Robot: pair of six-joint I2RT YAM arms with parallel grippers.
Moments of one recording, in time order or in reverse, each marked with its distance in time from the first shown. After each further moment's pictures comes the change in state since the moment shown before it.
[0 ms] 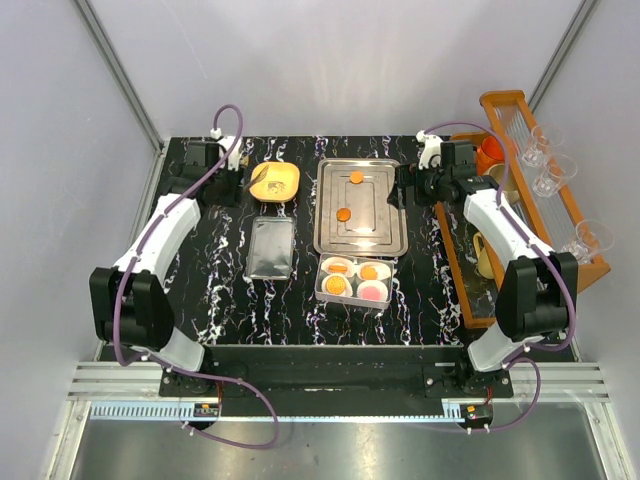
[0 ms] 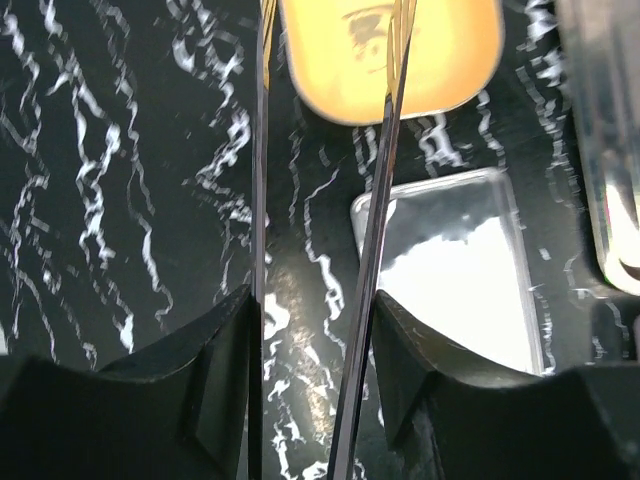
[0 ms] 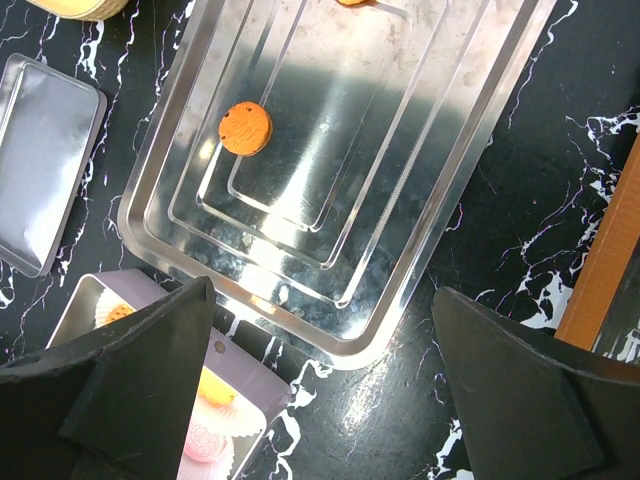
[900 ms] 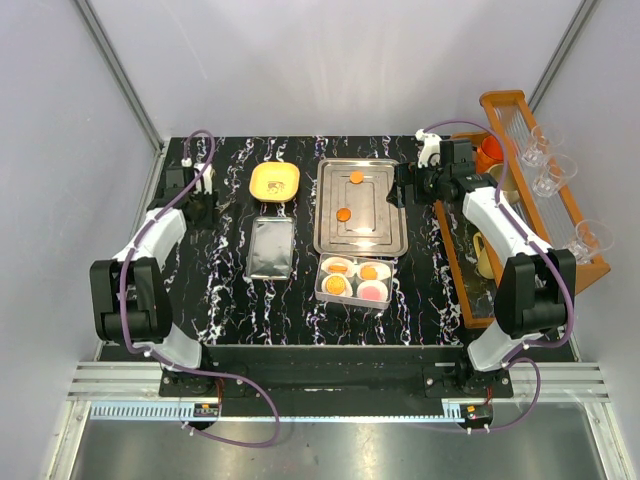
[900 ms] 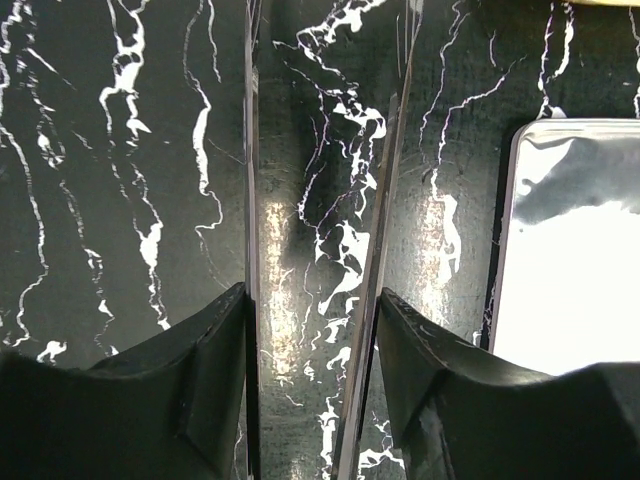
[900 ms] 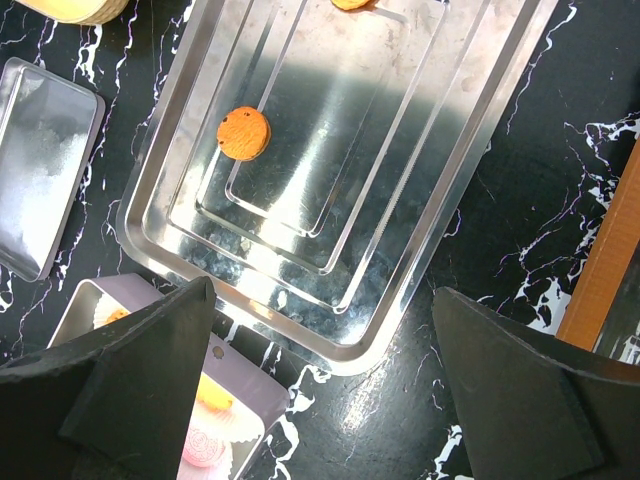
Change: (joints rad) left arm 0.218 0.005 -0.251 0.121 -0.026 -0.029; right arm 0.000 0.023 0.022 -0.002 0.000 -0.001
